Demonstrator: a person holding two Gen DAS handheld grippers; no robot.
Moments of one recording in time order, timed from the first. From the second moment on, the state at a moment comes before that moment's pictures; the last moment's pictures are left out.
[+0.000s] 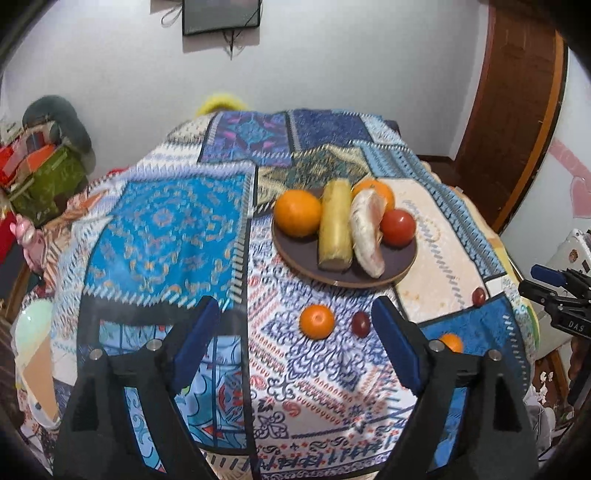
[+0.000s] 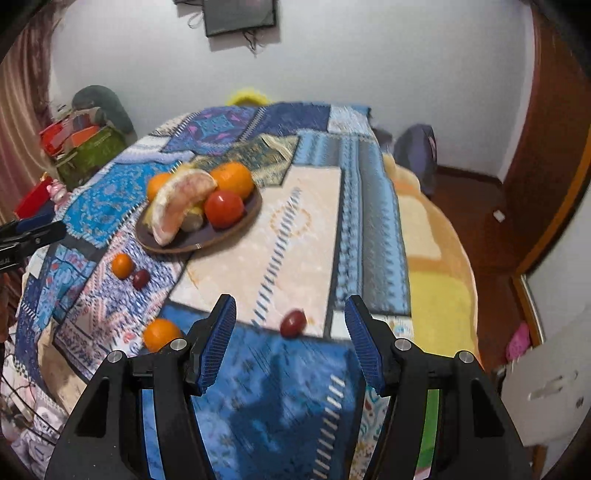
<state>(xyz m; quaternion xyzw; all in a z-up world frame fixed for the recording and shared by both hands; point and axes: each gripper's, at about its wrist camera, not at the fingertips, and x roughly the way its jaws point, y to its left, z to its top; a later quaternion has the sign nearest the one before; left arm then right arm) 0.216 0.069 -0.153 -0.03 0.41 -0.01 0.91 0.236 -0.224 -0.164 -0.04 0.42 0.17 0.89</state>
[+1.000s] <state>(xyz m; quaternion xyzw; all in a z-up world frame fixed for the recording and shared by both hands) 0.268 0.047 -0.232 -0.04 0.48 -0.07 0.87 0.272 -0.211 -0.233 -0.03 0.49 0.19 0.85</state>
